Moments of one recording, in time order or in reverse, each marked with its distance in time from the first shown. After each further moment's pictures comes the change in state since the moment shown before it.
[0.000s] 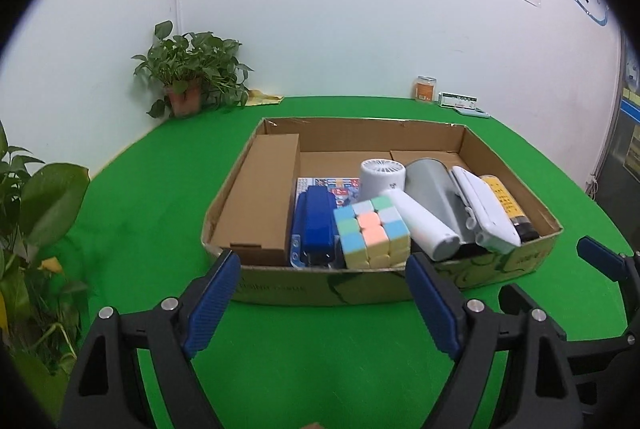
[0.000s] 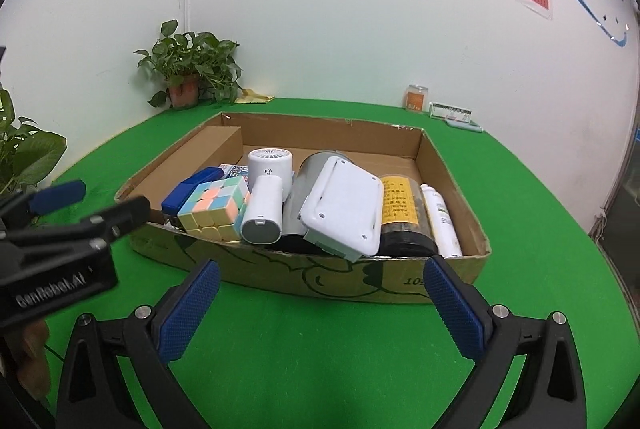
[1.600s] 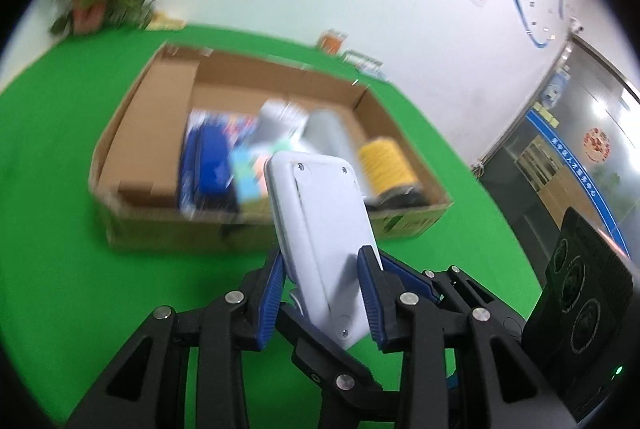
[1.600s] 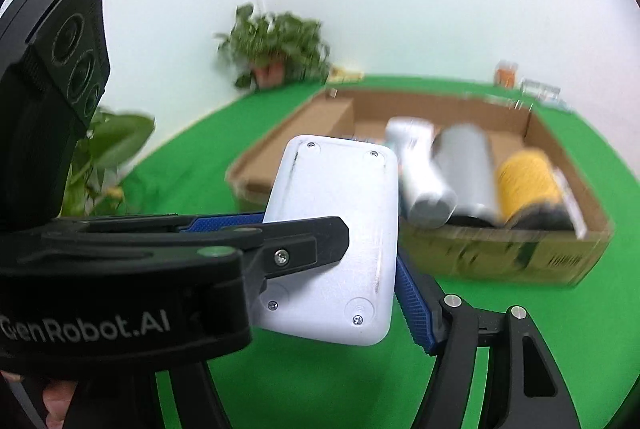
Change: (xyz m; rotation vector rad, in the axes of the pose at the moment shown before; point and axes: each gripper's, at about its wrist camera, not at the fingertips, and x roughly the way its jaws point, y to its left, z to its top) left arm 0.011 0.014 0.019 -0.109 0.228 -0.502; right arm 0.035 0.072 -0.001 -0.002 0.056 0.313
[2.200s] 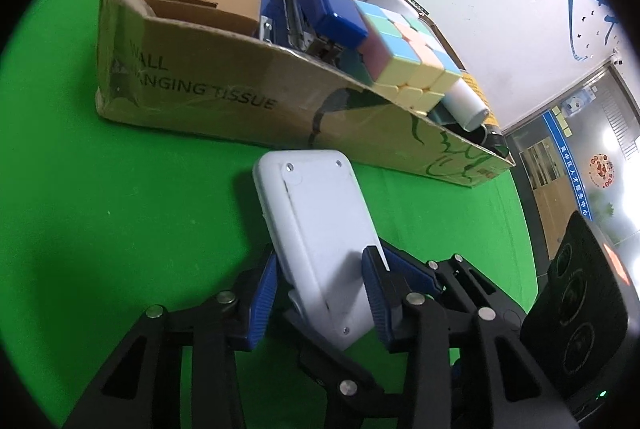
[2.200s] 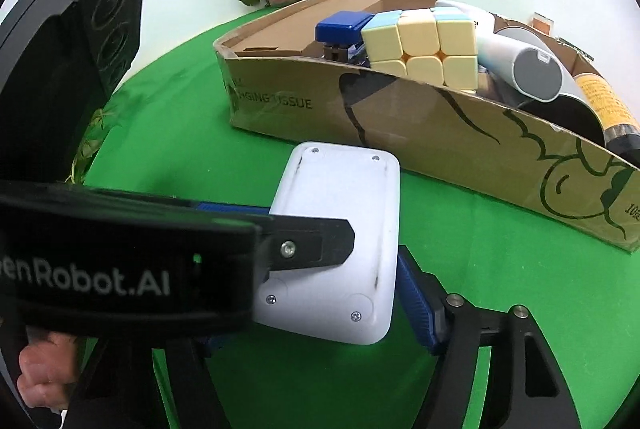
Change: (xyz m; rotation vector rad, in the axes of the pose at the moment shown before) left arm 0.070 0.100 -0.052 -0.215 0.255 -0.053; right arm 0.103 0.022 -0.062 -0.063 0.283 0.026
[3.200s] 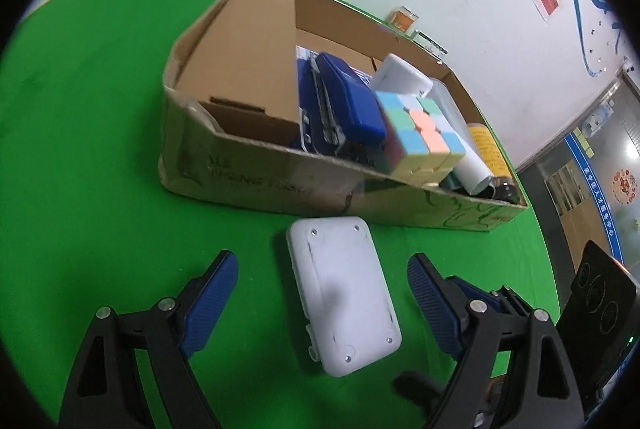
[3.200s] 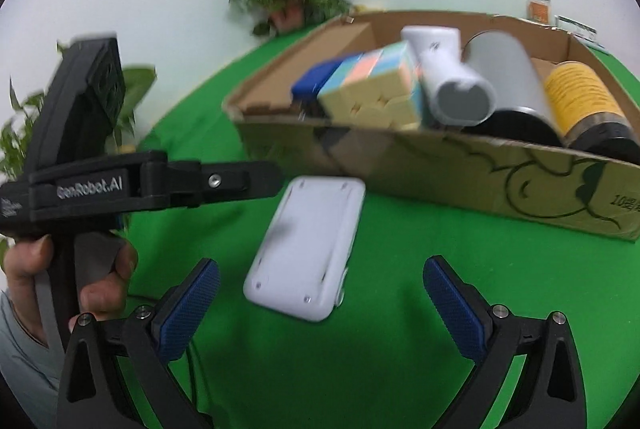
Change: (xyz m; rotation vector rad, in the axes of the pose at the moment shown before) left arm -0.032 0.005 0.022 0.014 -0.155 0.115; right arm -0.049 -0.043 0.005 0.082 -0.047 0.155
